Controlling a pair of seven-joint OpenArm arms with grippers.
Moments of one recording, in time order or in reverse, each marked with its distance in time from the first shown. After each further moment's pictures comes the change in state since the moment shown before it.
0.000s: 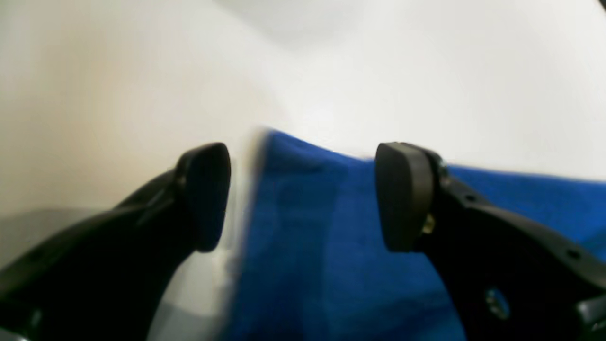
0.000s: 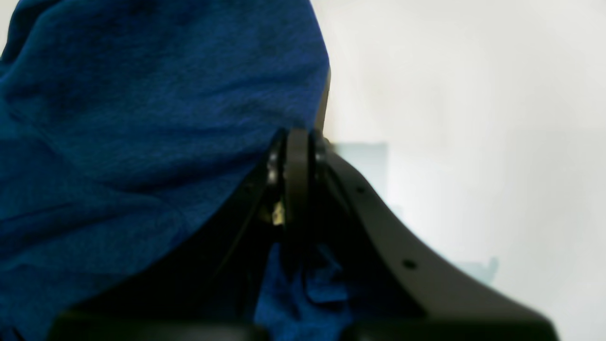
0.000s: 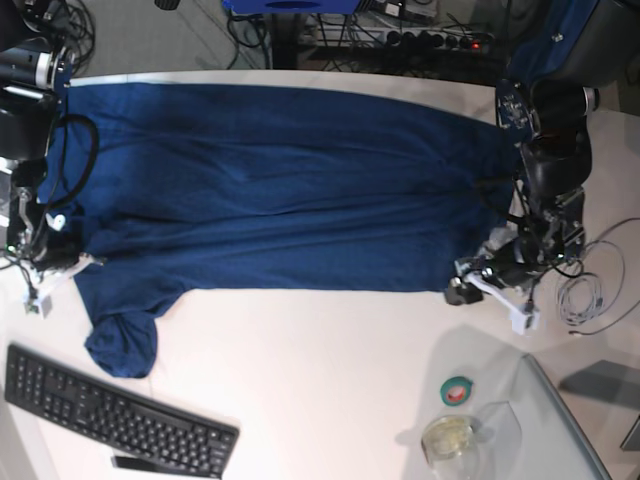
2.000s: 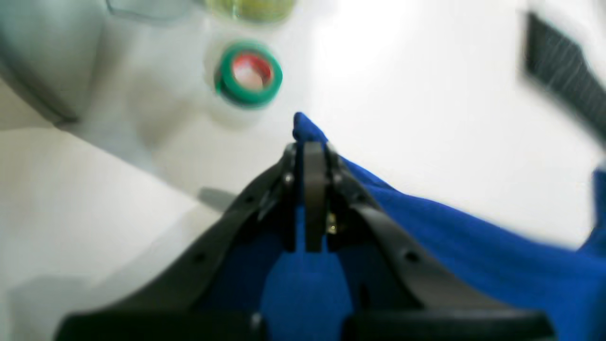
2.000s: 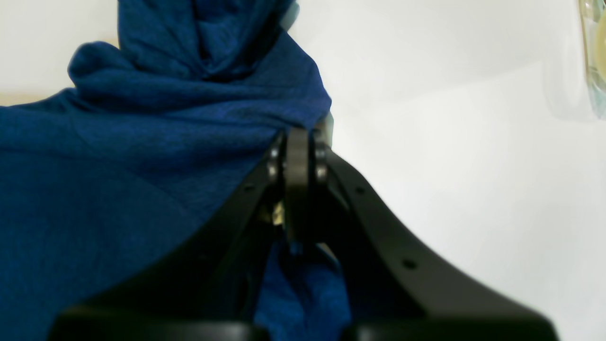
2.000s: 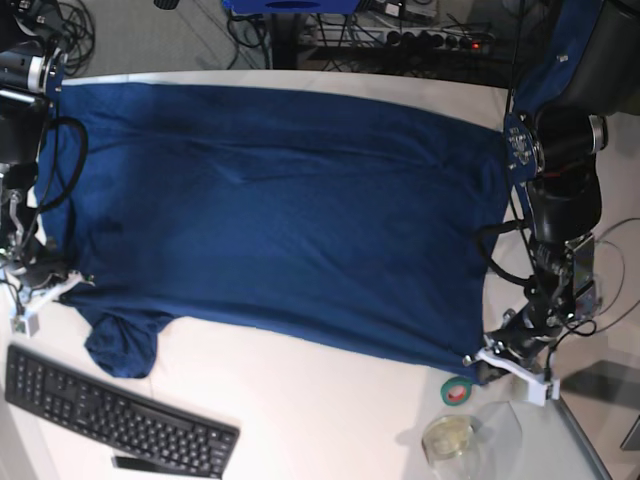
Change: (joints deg) left arm -6.4 -0.3 4.7 7.3 -6.0 6.4 -2.2; right arm 0.7 1.6 -0.1 -0.4 -0.3 3.8 12.3
